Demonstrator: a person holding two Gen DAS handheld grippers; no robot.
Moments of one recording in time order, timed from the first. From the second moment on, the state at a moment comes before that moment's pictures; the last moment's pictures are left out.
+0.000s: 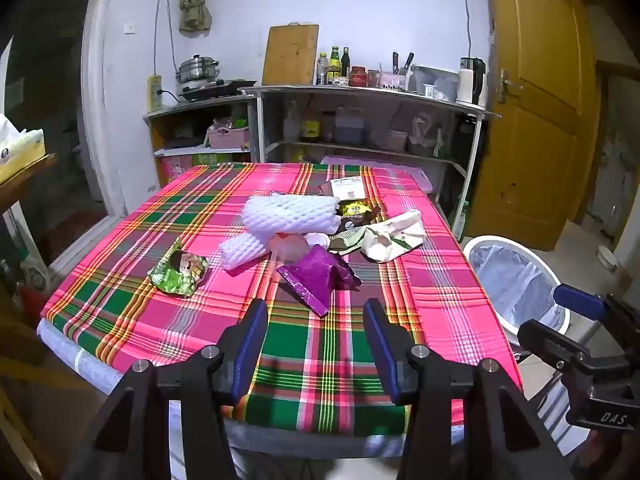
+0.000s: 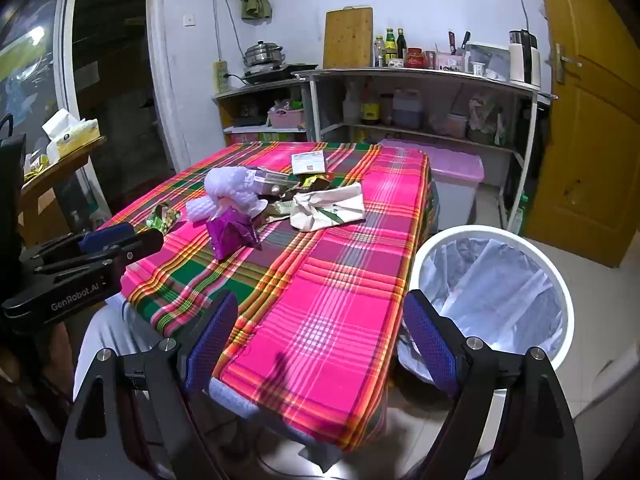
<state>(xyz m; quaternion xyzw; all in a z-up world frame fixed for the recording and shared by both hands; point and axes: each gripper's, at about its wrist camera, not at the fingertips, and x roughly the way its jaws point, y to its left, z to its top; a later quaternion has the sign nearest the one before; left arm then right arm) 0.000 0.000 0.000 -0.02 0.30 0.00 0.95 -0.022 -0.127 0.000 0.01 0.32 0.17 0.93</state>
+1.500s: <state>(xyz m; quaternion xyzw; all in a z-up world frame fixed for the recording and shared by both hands) -0.005 -0.001 0.000 -0.02 0.30 0.00 0.95 -0.024 -0.124 -0.001 0.00 0.32 0.17 0.93</state>
